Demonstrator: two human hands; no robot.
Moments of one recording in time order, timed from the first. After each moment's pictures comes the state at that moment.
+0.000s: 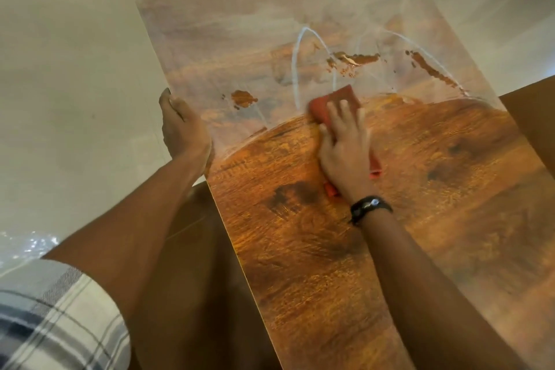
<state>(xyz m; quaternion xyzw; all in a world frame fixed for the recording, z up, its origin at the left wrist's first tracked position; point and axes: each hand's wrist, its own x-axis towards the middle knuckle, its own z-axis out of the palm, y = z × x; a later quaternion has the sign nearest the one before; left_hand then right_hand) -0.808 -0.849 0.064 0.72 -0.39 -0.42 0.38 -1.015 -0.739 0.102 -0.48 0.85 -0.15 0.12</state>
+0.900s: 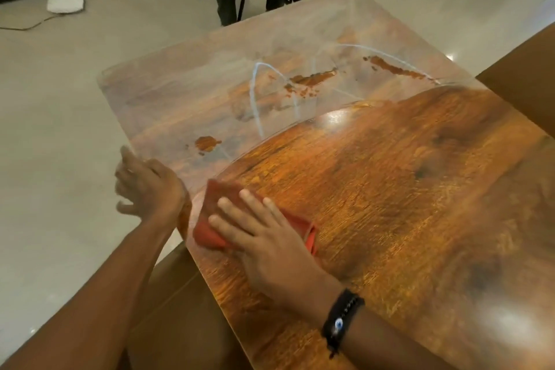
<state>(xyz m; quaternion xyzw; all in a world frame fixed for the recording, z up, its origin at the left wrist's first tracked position) -0.811 -0.847 0.068 0.79 -0.49 -0.24 0.27 -0.934 -0.672 0.091 -0.74 0.64 -0.10 0.16</state>
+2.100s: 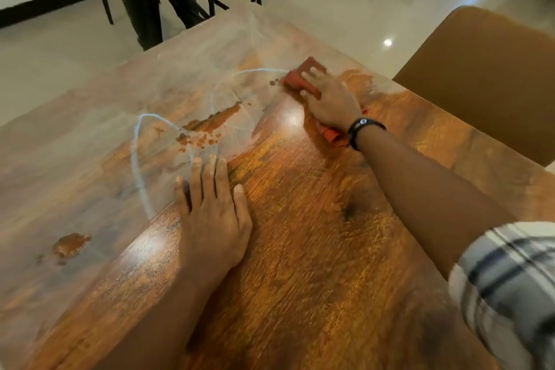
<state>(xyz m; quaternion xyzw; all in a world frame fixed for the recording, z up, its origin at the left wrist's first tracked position) -1.018 -0.790 0.075 0.42 -0.89 -0.13 0.11 -1.326 -0.802 0.101 -0.48 0.86 -0.13 0.09</state>
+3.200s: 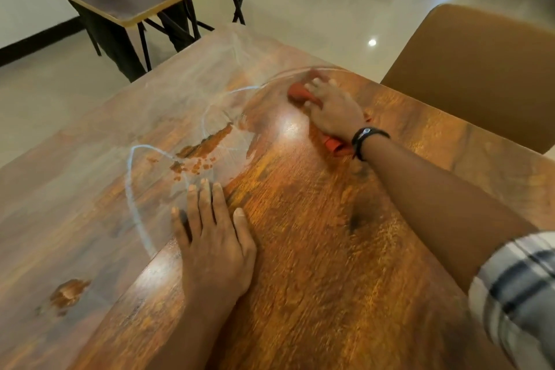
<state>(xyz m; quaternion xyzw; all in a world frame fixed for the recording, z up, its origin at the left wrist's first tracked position) -1.020 -0.789 0.072 0.42 -0.89 -0.13 0.11 -1.340 -0.787 0.098 -0.44 0.88 -0.15 0.07</state>
